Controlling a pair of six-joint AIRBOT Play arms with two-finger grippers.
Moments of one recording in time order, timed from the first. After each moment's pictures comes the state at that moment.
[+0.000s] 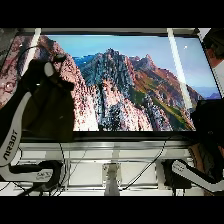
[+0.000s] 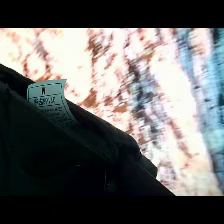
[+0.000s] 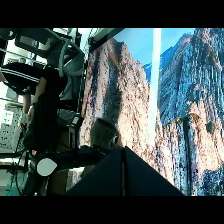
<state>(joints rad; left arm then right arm) -0.24 -1.47 1.40 1.57 -1.14 -1.50 -0.50 -1.19 1.77 -0.50 1.50 1.68</state>
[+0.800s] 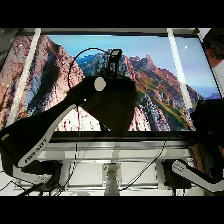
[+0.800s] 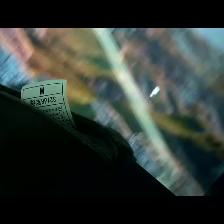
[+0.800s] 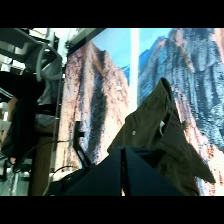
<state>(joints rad) -0.70 -1.61 1.48 0.97 -0.47 -1.44 -0.50 -1.19 1.77 -0.60 1.50 1.68</state>
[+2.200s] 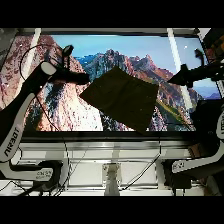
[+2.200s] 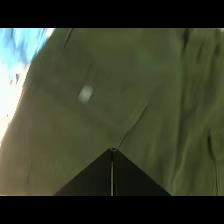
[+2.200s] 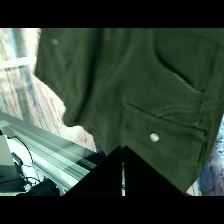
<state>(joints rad) -0.14 -1.50 1.29 0.87 -0.91 -1.16 -0.37 -1.67 1.58 -0.79 1.58 1.39</state>
